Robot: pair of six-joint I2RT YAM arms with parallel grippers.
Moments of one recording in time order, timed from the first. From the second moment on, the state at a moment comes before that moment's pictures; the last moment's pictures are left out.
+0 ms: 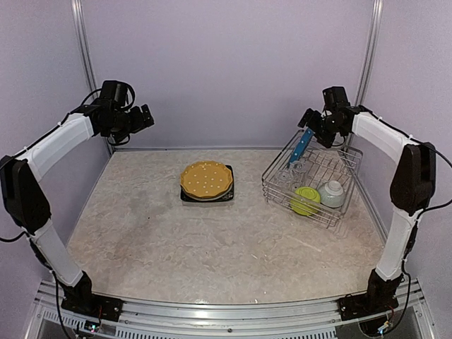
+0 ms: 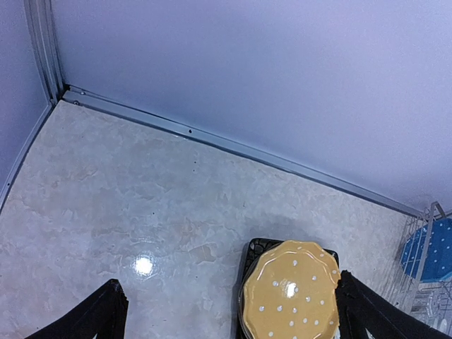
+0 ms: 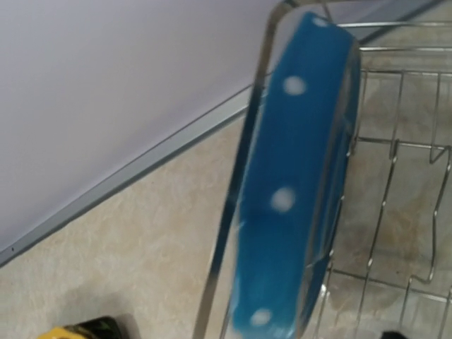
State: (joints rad) left arm -0.28 1.69 1.66 -0.56 -0.16 -0.54; right arm 0.23 1.89 1.80 -0.56 -0.01 0.74
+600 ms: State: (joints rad) left arm -0.28 1.66 1.64 -0.54 -0.19 -0.48; right arm 0.17 2.04 1.83 -0.48 -0.15 0.82
